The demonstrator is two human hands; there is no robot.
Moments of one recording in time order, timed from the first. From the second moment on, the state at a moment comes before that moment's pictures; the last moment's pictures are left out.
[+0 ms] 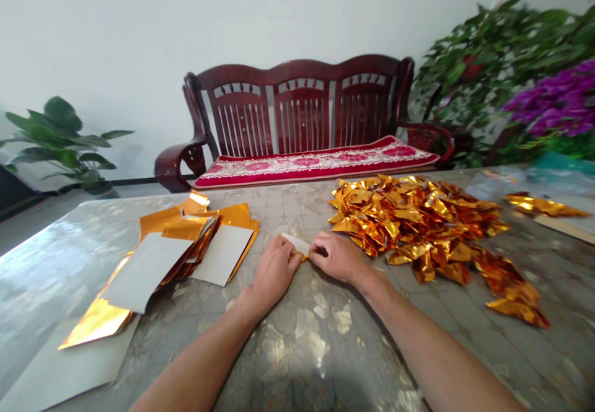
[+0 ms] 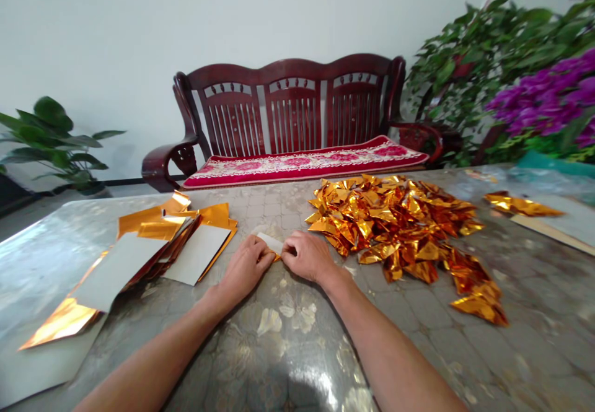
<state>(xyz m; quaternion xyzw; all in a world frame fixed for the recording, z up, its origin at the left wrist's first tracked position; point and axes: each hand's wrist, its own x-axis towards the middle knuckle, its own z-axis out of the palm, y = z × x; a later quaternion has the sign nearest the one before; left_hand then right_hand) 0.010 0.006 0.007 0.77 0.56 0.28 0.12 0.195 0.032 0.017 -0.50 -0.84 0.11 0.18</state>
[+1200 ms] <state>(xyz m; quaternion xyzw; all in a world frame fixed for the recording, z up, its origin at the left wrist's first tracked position) 0.000 0.002 0.013 0.79 0.56 0.23 0.12 0.180 0.025 0.014 -0.55 -0.83 0.01 0.13</state>
